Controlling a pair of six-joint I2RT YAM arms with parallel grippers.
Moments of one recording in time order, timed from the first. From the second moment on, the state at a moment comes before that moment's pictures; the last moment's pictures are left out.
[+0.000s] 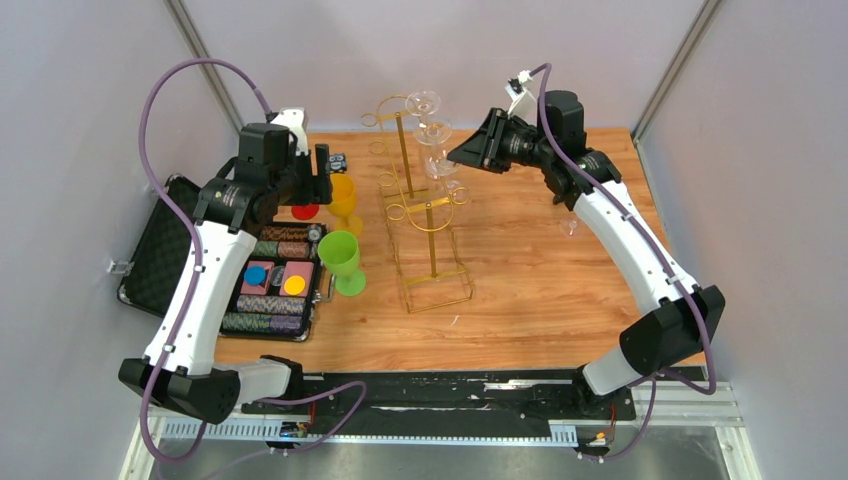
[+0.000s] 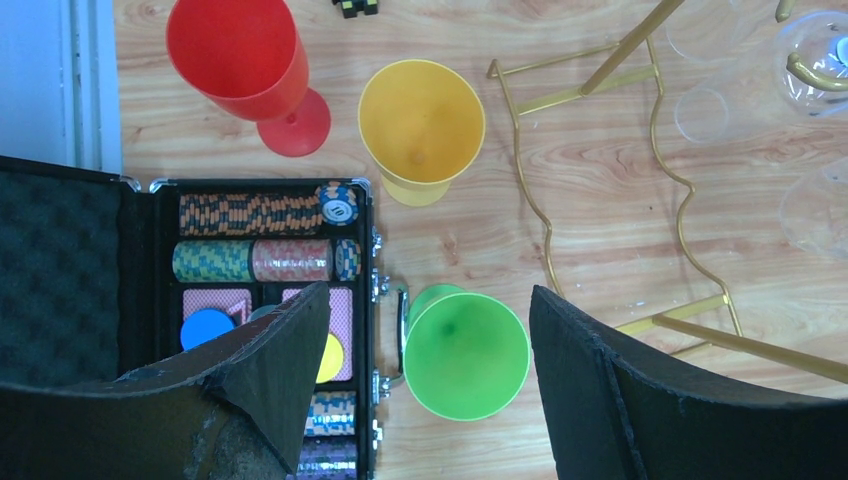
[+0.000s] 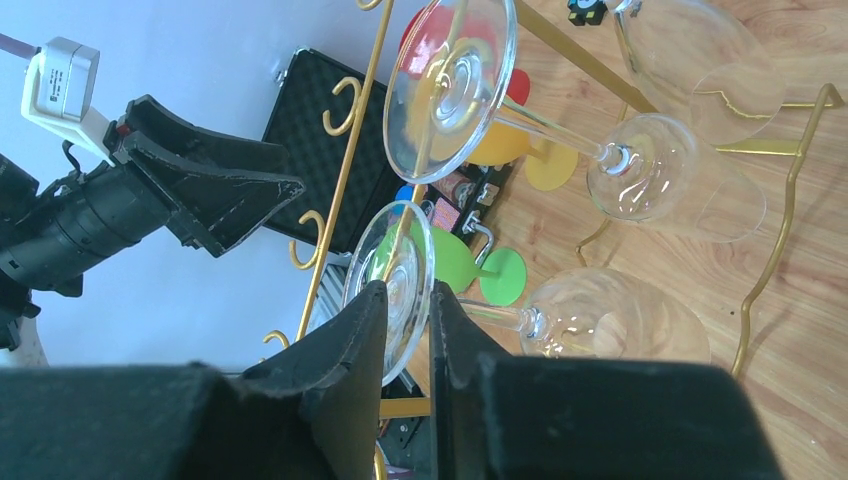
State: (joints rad) left arm -0.26 1.24 1.55 -0.94 -0.12 -0.18; right arm 0.39 1.53 1.60 -0.37 -0.60 0.71
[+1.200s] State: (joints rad) left arm -0.26 1.24 1.55 -0.94 -0.11 -0.18; right arm 0.40 1.51 1.63 -0.46 -0.57 0.62
